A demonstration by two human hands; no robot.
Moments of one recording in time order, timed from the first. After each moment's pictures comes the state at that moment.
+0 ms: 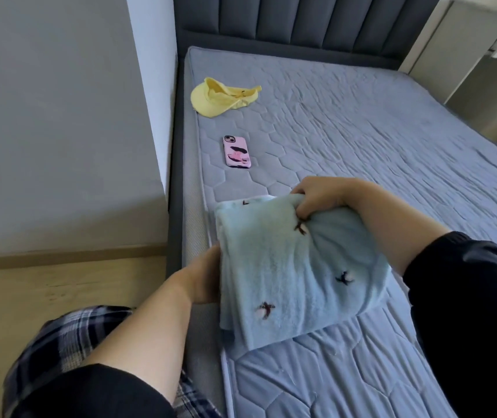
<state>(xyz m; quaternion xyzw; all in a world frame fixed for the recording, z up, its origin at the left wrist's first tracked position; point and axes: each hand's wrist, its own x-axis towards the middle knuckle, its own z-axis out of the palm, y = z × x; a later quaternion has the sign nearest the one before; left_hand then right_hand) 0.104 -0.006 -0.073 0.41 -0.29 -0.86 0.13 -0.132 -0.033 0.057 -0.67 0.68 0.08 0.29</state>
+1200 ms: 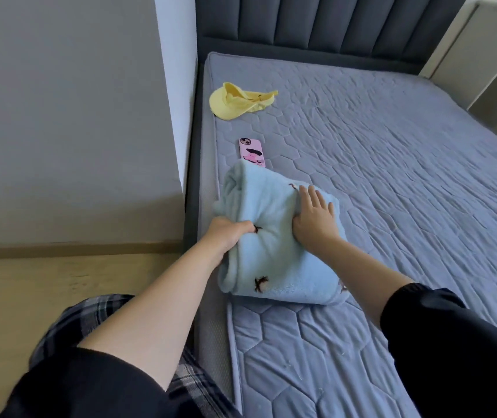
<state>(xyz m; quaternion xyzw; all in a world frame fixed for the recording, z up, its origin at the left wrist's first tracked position) 0.093 -0.036 -0.045 0.57 -0.47 -0.62 0.26 -0.100 -0.005 -0.040 -0.60 0.79 -0.10 0.07</state>
